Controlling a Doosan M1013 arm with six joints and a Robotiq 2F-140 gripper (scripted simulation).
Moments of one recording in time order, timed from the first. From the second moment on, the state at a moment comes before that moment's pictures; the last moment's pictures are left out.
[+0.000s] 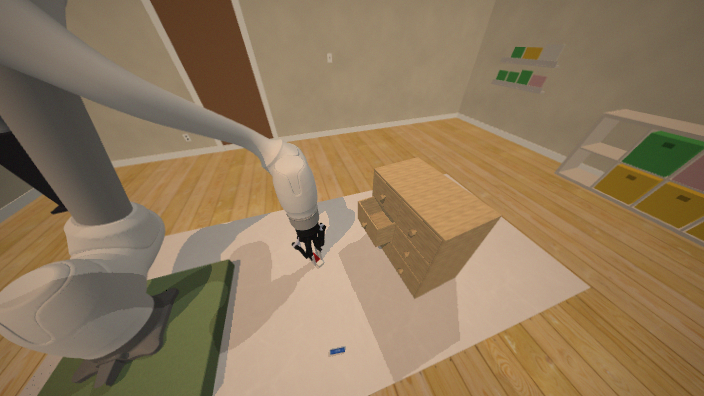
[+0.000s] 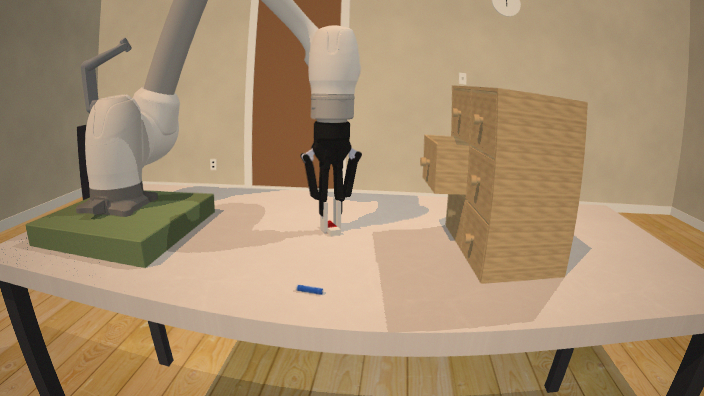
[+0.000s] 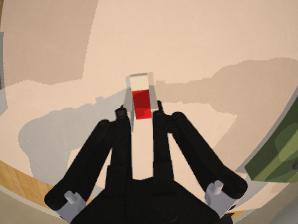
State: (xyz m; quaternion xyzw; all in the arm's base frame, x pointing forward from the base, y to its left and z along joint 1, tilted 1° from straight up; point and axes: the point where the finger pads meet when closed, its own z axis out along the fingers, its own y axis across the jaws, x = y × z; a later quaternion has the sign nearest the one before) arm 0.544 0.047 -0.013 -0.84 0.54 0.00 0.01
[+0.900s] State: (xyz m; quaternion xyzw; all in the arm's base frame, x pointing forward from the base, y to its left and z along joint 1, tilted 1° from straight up) arm 0.542 0.048 0.071 -0.84 0.54 0.00 0.01
